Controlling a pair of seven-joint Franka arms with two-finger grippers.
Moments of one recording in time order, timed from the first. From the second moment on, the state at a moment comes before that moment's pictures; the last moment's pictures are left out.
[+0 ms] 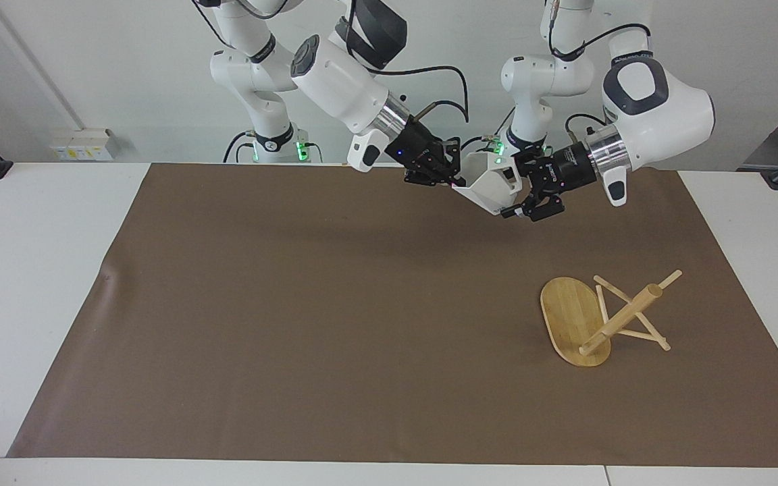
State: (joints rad) left arm -0.09 -0.10 -0.05 -2.05 -1.06 1.86 -1.34; right arm -0.06 0.13 0.69 -1.77 0.72 2.34 0.37
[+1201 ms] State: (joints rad) left arm -0.09 -0.11 -0.05 -2.05 -1.06 1.86 -1.32; right arm -0.06 0.13 0.69 -1.77 0.72 2.34 0.37
